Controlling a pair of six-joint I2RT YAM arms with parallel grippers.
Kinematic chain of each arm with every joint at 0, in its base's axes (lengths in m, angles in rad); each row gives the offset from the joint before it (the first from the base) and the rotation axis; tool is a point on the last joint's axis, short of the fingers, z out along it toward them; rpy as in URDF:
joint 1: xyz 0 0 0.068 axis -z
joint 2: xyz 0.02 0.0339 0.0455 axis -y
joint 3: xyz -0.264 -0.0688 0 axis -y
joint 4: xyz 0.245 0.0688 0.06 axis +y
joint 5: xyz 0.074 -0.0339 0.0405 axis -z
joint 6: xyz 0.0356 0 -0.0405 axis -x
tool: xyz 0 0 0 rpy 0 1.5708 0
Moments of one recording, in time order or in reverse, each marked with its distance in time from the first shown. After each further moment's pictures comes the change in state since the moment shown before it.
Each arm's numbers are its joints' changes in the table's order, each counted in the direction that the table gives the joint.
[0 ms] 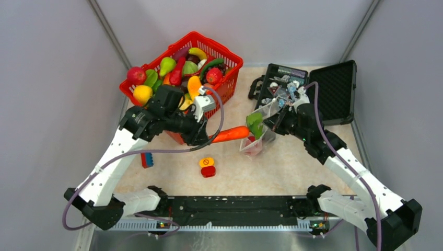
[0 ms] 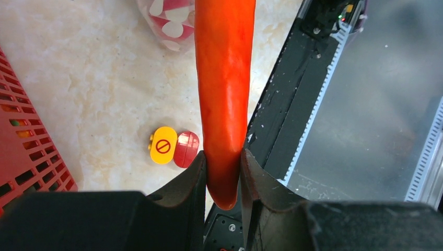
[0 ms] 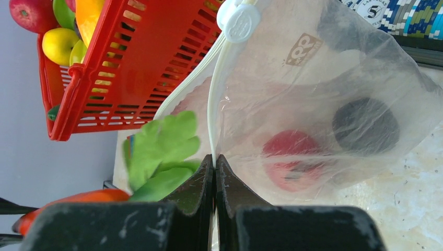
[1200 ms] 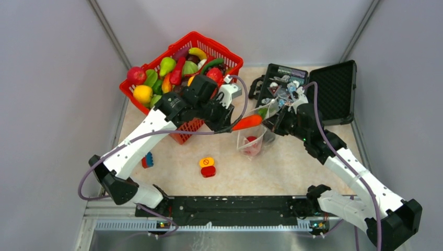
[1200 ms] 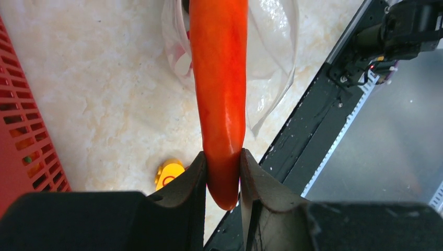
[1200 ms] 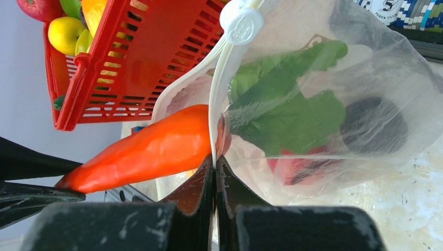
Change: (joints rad) left arm 0.185 -0.280 0.153 -0.123 -0.266 0.214; right arm 0.000 -0.001 0.000 -0.001 -0.045 0.004
